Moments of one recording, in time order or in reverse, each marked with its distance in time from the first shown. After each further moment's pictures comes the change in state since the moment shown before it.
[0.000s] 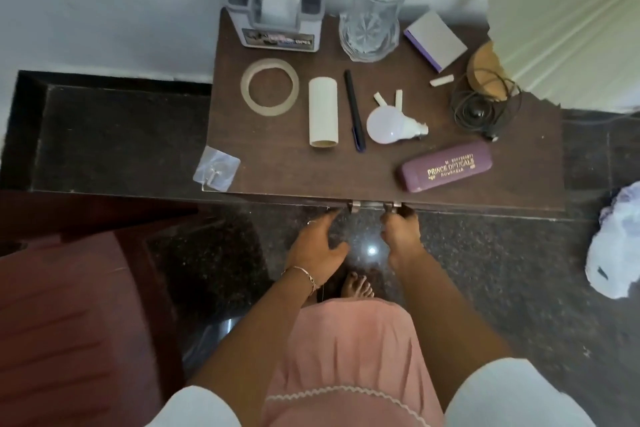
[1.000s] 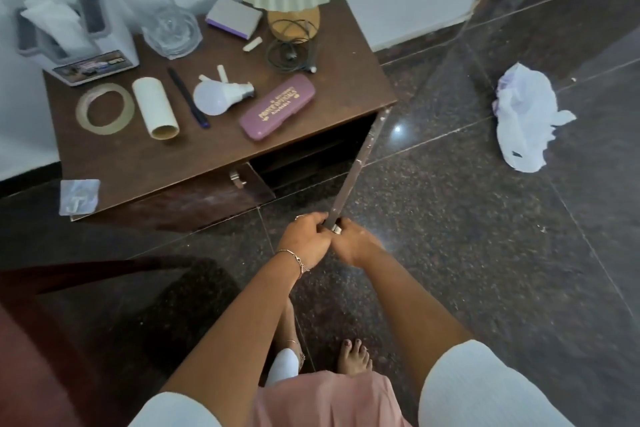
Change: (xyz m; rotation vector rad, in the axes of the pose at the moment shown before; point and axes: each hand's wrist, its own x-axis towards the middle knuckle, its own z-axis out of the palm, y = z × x) left_hand -0.068 0.067 0.148 0.328 -0.221 0.125; right_hand -0.036 0.101 -0.155 -0.705 -0.254 -0.148
